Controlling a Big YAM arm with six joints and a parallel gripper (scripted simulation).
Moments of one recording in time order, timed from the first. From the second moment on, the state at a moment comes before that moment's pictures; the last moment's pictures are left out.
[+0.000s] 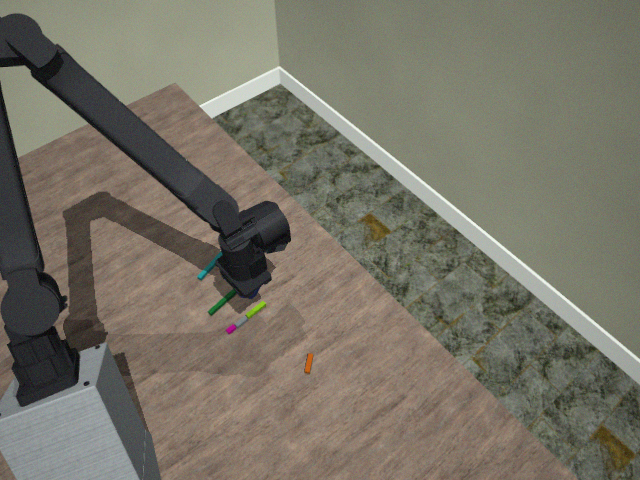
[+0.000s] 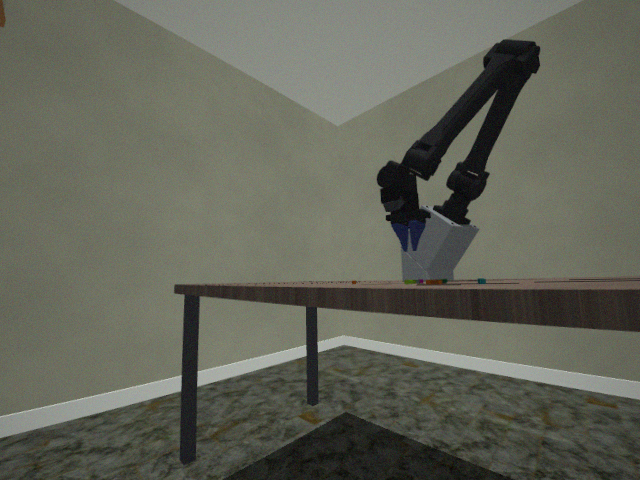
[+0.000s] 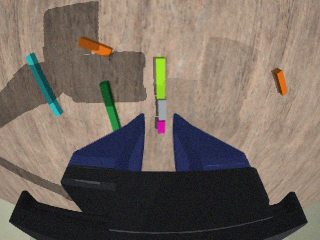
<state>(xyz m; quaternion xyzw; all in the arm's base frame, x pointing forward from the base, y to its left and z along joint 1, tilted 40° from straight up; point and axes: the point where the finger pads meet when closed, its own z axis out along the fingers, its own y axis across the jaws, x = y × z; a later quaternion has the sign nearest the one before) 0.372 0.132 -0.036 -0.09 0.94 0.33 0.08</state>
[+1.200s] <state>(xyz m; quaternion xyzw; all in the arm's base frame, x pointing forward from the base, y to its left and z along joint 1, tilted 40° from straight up) 0.368 0.123 -0.024 -0.10 0.93 0.33 0.08</state>
